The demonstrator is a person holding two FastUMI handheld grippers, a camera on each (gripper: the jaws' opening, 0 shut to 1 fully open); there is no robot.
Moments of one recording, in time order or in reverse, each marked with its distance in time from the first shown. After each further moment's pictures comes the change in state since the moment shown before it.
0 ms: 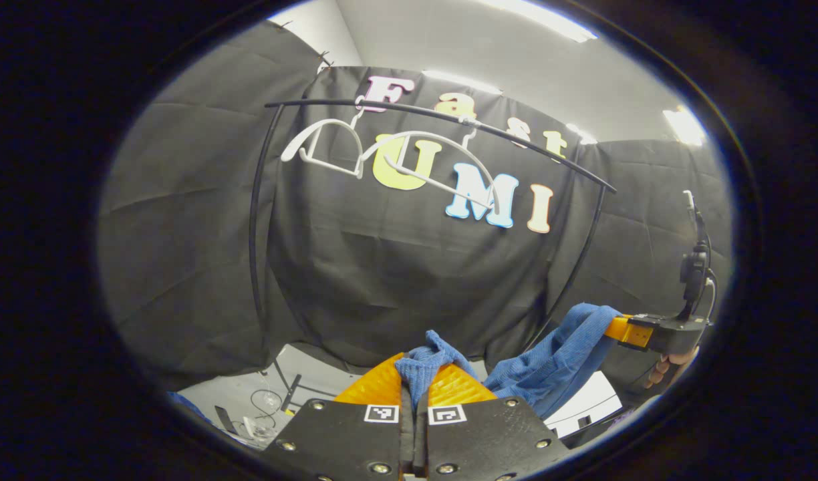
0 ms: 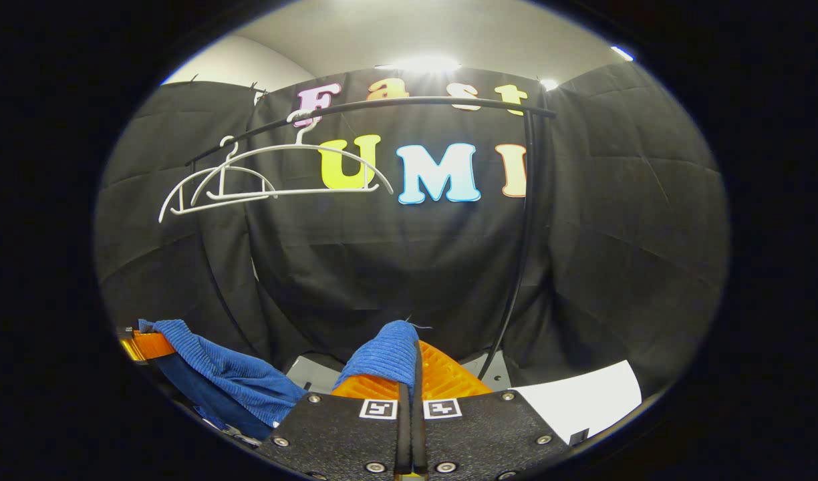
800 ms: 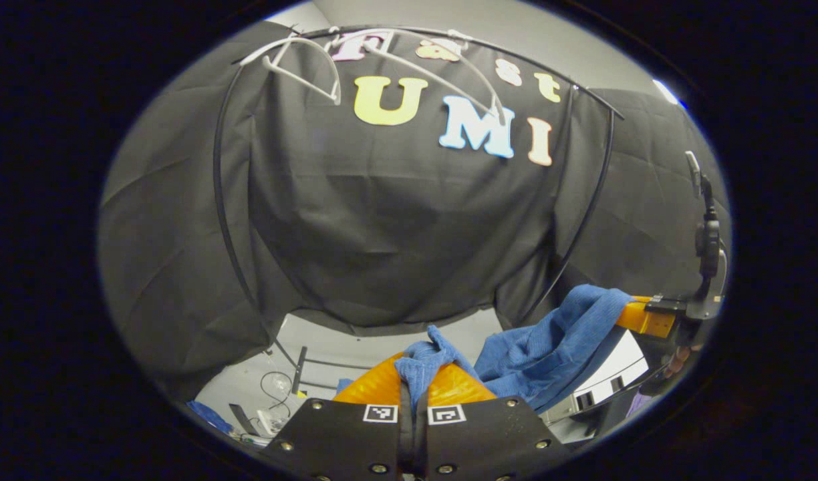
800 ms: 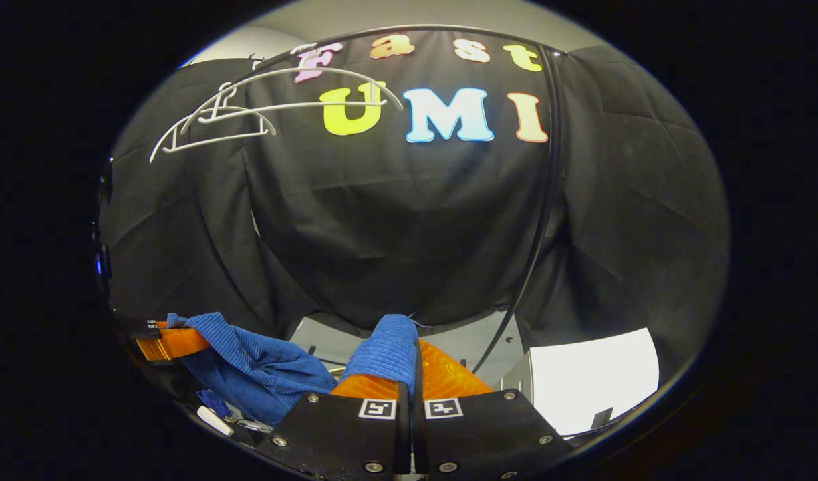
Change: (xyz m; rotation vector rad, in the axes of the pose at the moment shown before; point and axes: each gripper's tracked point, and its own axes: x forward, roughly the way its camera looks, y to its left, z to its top) left arm 0.103 0.008 -0.122 0.095 0.291 -0.029; right arm 0.052 0.005 -0.133 0.004 0.243 0.014
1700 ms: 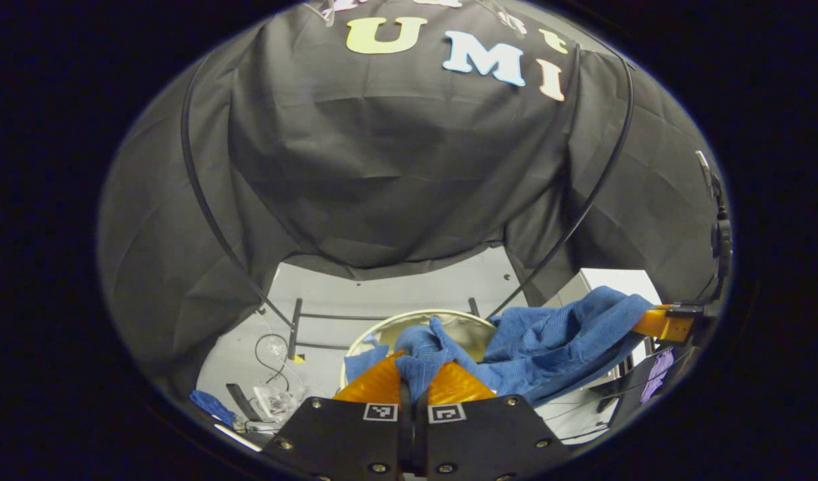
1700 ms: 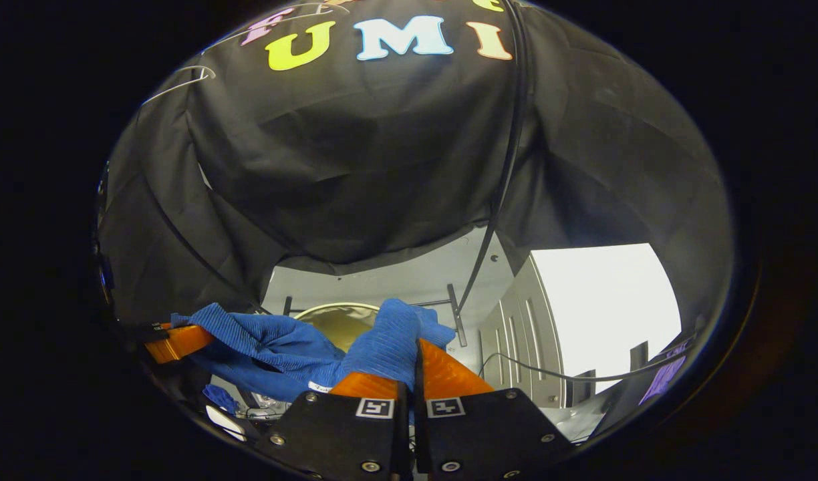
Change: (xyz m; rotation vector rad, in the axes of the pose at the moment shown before) left arm 0.078 -0.007 -0.098 0.010 0.252 -0.005; right arm 0.057 -0.019 -0.140 0.129 0.293 -0.124
